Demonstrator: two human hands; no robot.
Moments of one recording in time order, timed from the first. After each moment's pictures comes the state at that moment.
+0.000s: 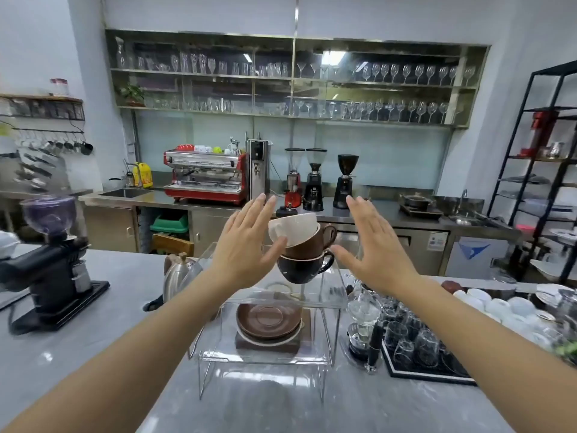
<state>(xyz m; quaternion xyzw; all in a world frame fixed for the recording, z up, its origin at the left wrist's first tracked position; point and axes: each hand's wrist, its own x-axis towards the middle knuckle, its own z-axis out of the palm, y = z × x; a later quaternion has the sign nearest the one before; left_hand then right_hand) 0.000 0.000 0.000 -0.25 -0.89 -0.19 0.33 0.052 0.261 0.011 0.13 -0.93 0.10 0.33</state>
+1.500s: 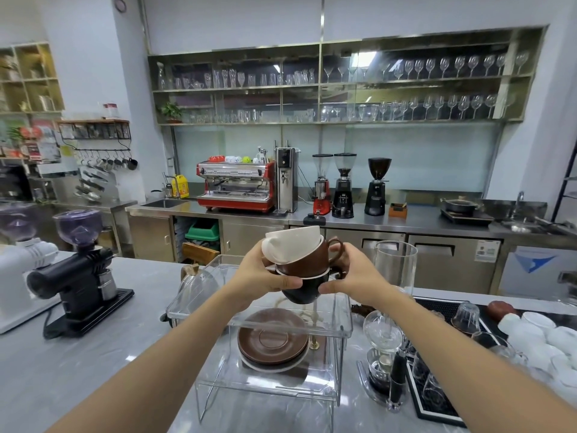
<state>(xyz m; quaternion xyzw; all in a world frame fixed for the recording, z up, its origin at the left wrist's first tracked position) -0.052 0.029 -0.035 -0.17 -0.76 -0.63 0.03 -0.045 0.267 -0.034 0.14 -0.84 0.51 0.10</state>
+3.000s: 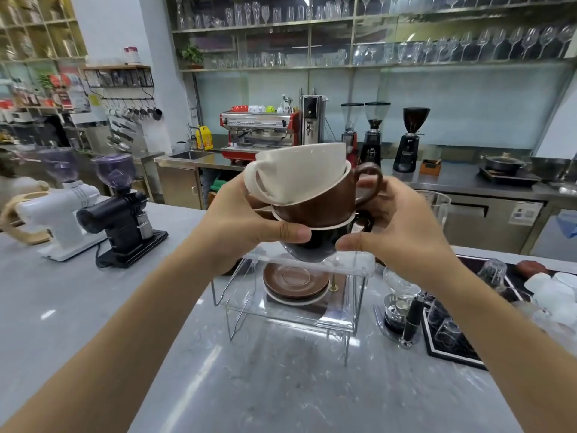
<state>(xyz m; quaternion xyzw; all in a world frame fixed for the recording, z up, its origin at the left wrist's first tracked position) 0.088 -0.006 0.030 -0.21 -0.74 -0.64 0.10 0.090 0.235 0.021 0.20 -0.80 0.53 0.18</state>
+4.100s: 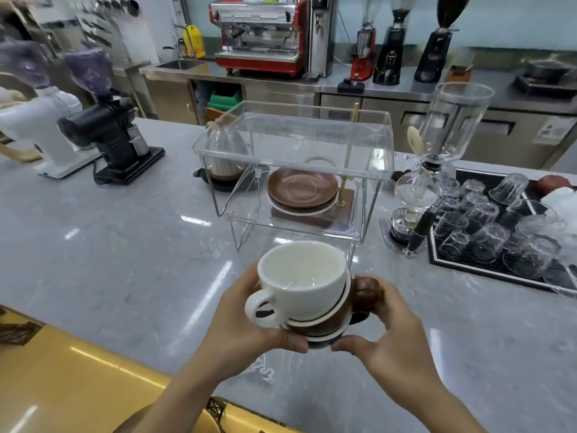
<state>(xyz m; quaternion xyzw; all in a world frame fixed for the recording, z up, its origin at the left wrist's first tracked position) 0.205 -0.006 -0.186 -0.12 -0.76 -0.64 0.03 0.212 0.231 -0.202 0.10 -0.82 0.55 0.08</state>
